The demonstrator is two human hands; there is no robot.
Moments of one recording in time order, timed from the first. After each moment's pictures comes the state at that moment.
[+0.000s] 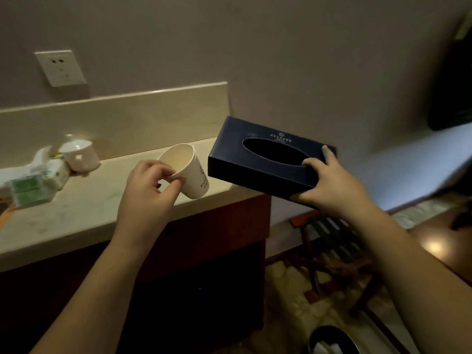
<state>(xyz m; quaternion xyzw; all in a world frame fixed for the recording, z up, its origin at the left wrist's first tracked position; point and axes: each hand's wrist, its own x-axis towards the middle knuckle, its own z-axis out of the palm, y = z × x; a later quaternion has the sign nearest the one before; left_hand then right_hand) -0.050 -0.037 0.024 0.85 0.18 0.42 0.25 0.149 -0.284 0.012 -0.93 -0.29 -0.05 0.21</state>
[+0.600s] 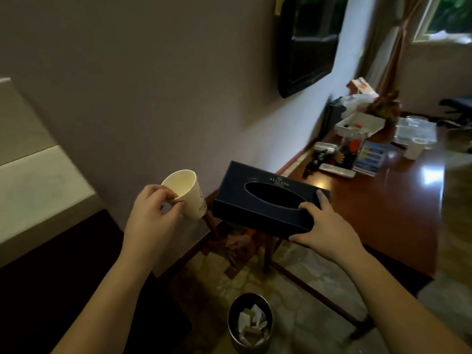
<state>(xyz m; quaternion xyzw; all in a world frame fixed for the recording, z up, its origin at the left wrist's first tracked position) 0.139 -0.285 -0.053 0.91 0.03 0.24 0.34 0.180 -0.604 -0.111 -0.98 -0.04 0.03 0.19</state>
